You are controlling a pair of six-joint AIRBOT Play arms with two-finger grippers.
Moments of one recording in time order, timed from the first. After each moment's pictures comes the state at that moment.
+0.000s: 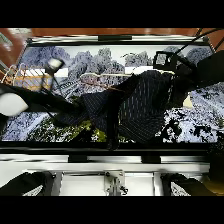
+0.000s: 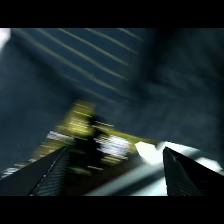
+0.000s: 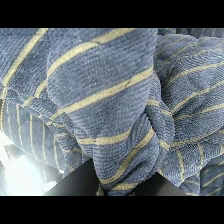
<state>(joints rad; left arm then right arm) -0.58 -1.01 1.18 1.38 -1.18 -1.67 0.12 -1.18 1.56 1.90 -1.58 -2.71</state>
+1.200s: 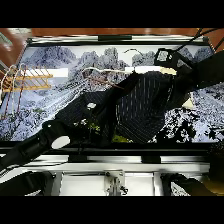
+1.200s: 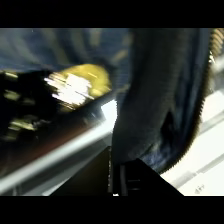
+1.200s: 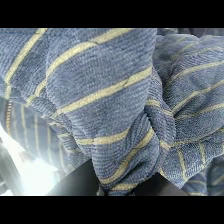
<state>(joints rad) -0.86 -1.04 0.90 1.44 -0.93 -1.98 0.12 -1.18 1.56 1.90 -1.59 -2.62</state>
